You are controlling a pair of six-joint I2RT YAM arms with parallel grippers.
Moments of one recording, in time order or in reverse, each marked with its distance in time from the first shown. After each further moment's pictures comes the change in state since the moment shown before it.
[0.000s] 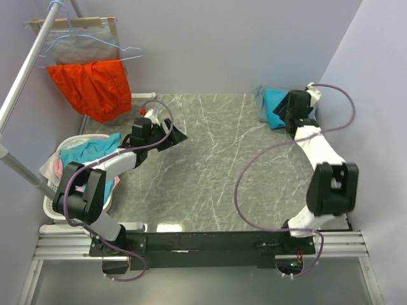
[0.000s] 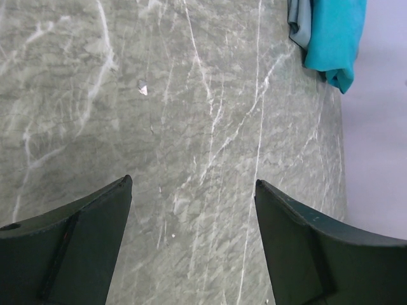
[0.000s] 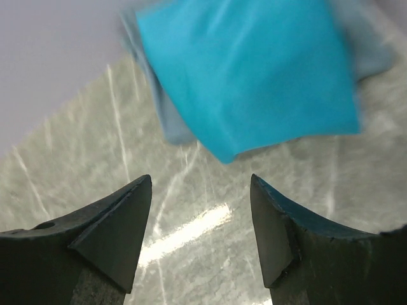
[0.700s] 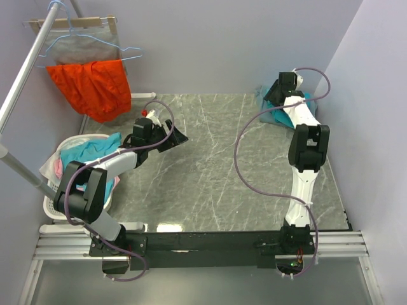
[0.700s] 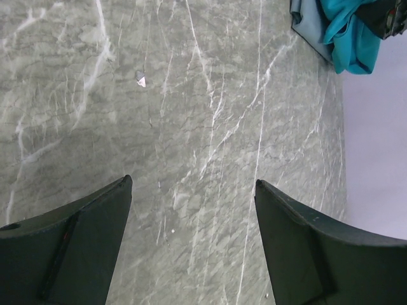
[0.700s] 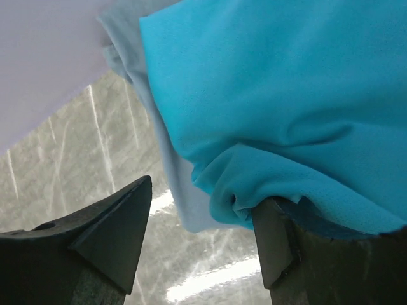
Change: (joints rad) left arm -0.007 0.010 0.001 -0.008 0.016 0.001; right arm -0.022 0.727 0.793 -0.284 -0.127 -0.012
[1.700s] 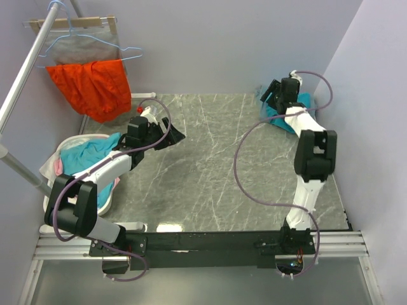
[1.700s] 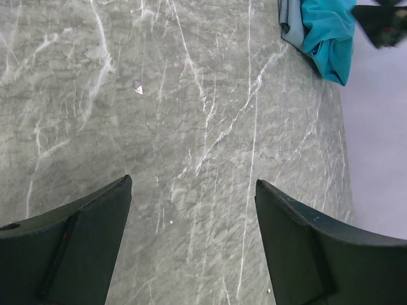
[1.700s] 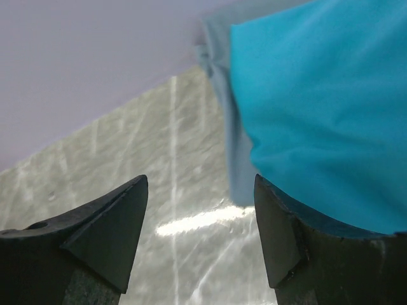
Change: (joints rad) left arm 0.000 -0.131 0.000 -0.092 -0.040 0.052; right arm 0.009 -0.308 -0.464 0.419 -0.163 -0.029
